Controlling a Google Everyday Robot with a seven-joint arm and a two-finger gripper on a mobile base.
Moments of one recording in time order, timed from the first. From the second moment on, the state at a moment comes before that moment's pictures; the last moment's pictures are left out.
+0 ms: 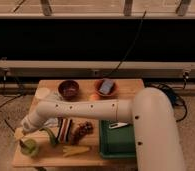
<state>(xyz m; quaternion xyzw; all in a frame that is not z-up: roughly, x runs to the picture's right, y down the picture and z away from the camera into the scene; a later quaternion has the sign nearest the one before) -0.371 0.225 0.699 0.23 -0.52 -0.73 0.38</state>
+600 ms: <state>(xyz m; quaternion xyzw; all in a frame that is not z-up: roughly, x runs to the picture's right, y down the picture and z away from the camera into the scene) -0.343 0.235 0.715 0.25 -0.52 -0.71 0.40</state>
